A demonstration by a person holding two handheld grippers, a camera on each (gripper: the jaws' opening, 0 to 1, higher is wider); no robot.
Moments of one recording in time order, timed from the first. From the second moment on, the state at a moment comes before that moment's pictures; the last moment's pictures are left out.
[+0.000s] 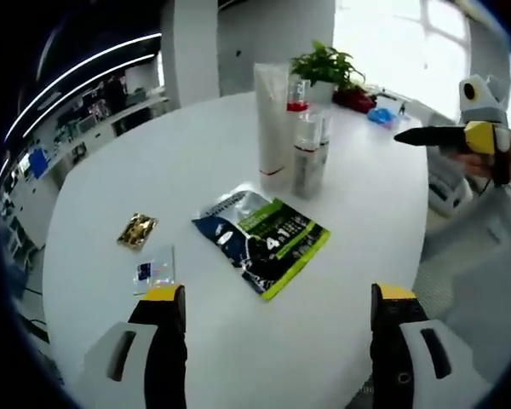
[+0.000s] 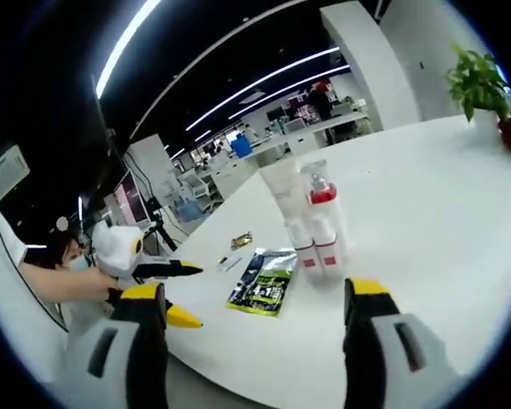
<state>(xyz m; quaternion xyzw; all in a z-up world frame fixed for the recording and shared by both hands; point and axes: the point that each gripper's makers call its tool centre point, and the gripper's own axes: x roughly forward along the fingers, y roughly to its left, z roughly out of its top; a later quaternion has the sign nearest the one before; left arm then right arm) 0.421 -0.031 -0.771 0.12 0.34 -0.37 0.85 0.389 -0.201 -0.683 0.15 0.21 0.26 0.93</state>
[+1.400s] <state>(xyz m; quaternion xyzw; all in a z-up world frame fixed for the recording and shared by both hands) 0.374 0.032 -0.755 0.02 0.35 -0.30 0.89 0.374 -0.195 -0.696 0.12 0.23 0.27 0.93</state>
